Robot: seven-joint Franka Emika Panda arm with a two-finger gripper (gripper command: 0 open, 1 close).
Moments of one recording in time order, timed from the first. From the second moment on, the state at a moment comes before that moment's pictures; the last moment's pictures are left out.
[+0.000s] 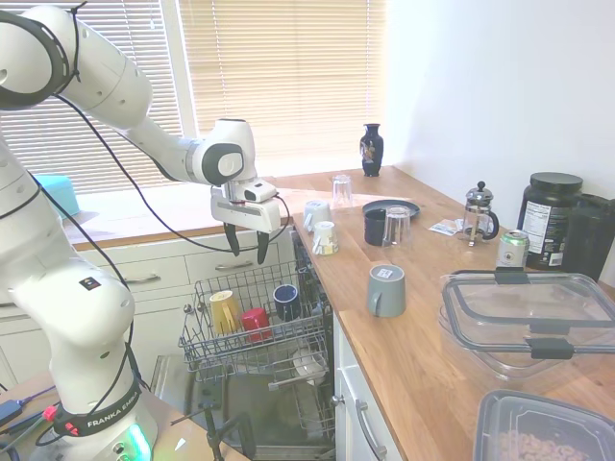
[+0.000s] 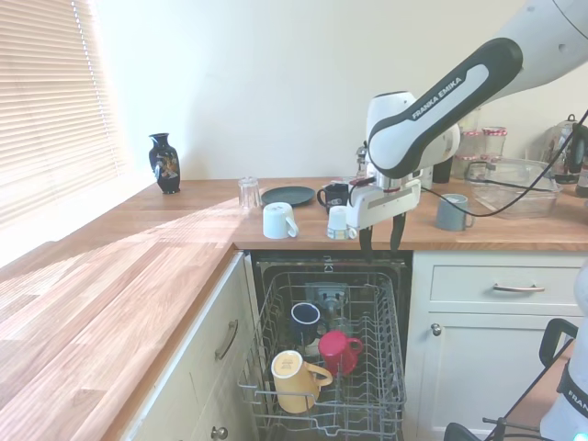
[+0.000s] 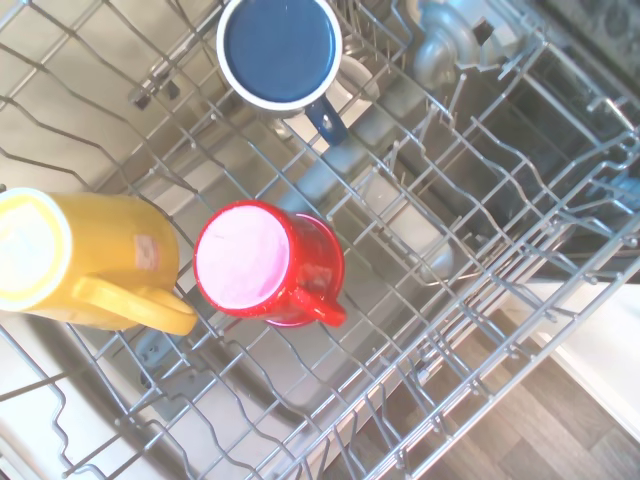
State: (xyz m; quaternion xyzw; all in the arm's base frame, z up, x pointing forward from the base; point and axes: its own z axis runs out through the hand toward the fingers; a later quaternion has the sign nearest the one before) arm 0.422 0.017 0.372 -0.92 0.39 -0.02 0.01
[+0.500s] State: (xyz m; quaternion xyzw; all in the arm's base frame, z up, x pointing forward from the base) arm 0.430 0.054 0.334 -0.93 0.37 -0.01 -0.01
